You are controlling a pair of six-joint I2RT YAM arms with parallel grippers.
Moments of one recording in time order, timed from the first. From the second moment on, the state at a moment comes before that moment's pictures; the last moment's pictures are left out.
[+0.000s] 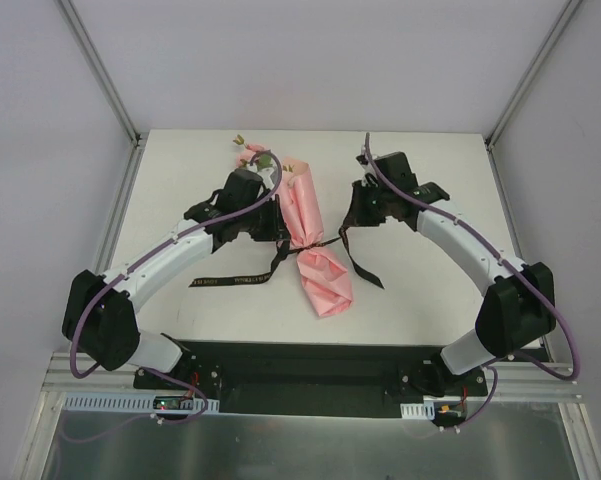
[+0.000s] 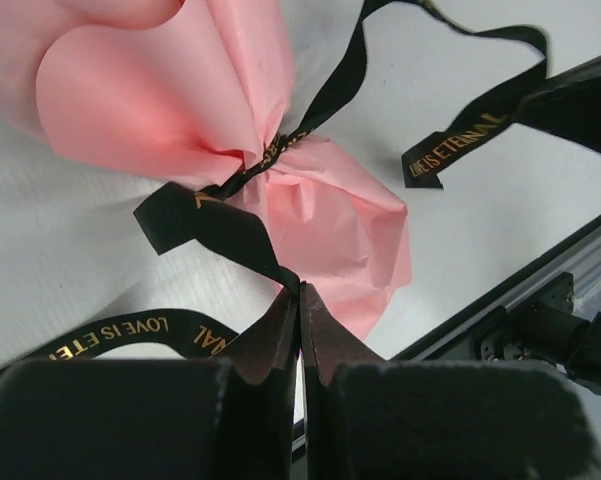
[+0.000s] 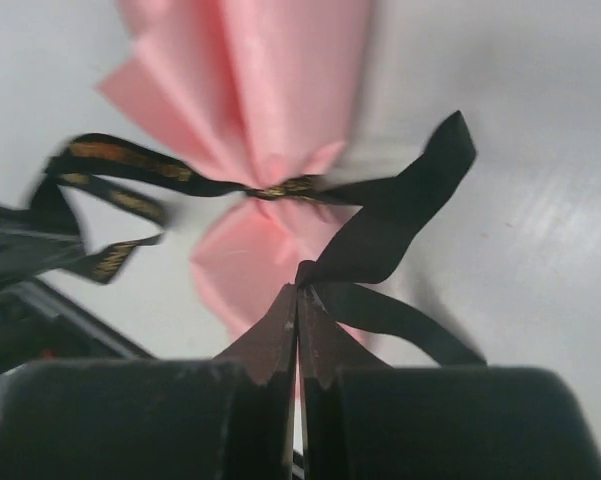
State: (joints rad) left arm -0.55 1.41 1.11 -0.46 0.28 -0.54; right arm 0.48 1.53 1.26 -0.61 -0.20 0.33
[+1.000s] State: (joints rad) left arm -0.57 1.13 0.66 -0.20 0.09 -0.59; right arm 0.66 1.84 1.44 0.04 -0.53 1.07
